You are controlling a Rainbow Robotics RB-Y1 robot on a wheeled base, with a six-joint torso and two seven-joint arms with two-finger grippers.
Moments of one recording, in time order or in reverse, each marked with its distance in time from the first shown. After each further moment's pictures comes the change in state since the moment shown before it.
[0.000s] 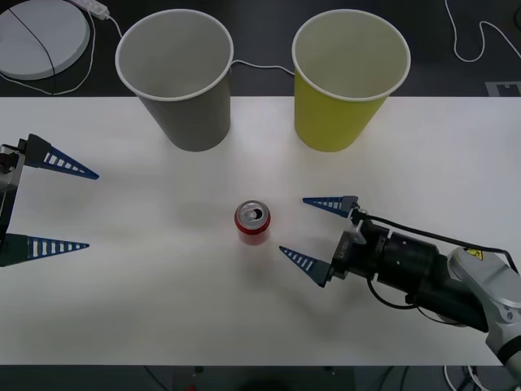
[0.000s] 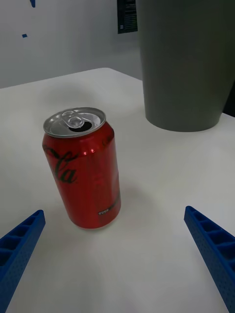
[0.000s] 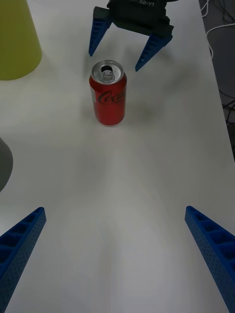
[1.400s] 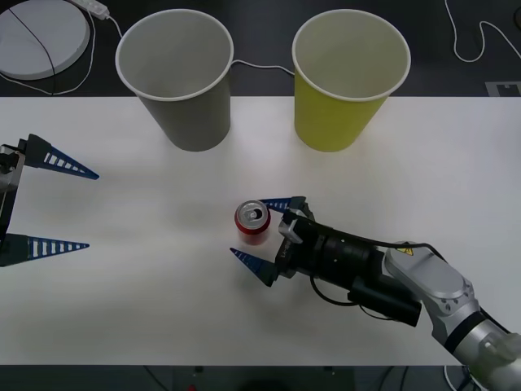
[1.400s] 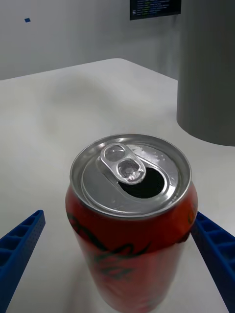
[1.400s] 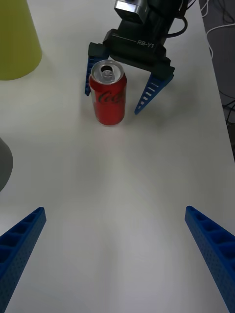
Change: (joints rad) right arm -0.126 0.057 0.269 0.000 -0.007 0.288 -0.015; left arm 0.000 0.000 0.000 0.000 0.000 0.000 0.000
